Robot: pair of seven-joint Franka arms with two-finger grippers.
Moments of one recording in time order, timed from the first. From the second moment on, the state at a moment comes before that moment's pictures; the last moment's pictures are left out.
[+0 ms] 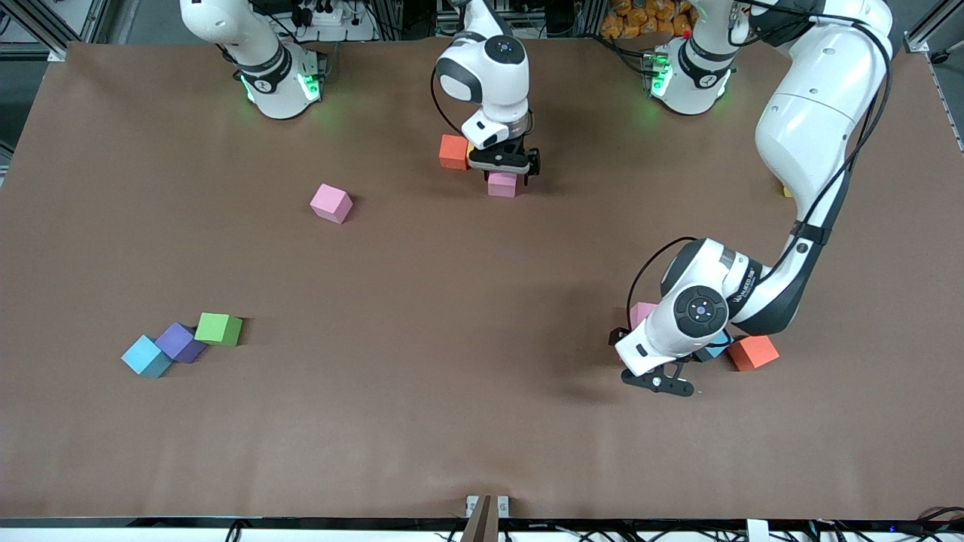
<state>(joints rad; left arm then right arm) 0.04 0.85 -0.49 -1.41 0.49 2.12 -0.33 1.65 0.60 -0.54 -1.94 0.26 2.56 1.19</state>
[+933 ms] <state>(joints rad) 0.02 0.87 -0.48 -1.41 0.49 2.14 -0.33 1.25 0.38 -0.61 -1.92 0.25 2.30 0.38</state>
